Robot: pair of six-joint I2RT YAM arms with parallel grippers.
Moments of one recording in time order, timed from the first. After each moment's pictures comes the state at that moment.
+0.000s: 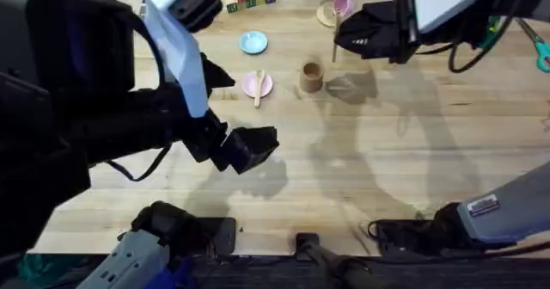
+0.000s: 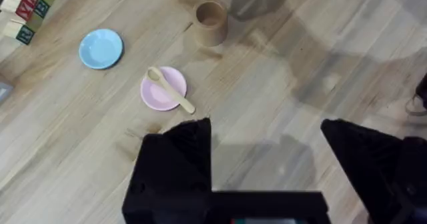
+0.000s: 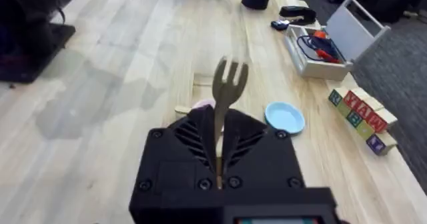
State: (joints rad) left arm -0.36 0.72 0.90 -0.94 0.36 0.36; right arm -0.02 1.82 1.30 -0.89 -1.44 -1.61
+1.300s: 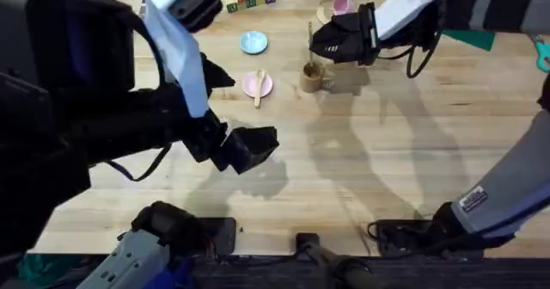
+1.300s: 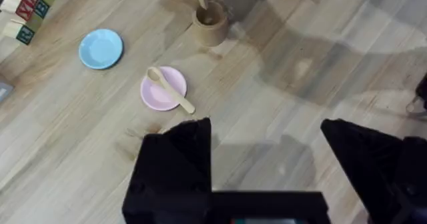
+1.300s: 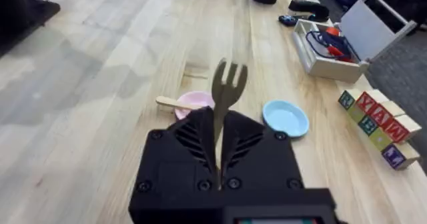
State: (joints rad) left arm -0.36 0.72 0.90 -0.94 0.36 0.36; right arm 0.07 2.00 1.30 -0.47 -1.43 -1.37
